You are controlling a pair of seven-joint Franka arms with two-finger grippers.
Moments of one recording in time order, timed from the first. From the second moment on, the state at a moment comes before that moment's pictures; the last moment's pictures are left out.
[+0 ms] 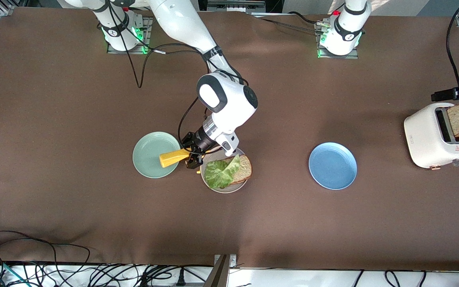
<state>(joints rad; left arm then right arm) 0.25 0.18 -0.01 -1.52 0.08 1.33 0.11 1.12 1.00 -0.61 -1.09 -0.27 1.81 -0.94</state>
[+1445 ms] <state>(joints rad) 0.52 0.39 -0.01 -1.55 0.18 1.54 0.49 0.38 0.55 -0.47 -1.52 0.65 1.72 -1.83</state>
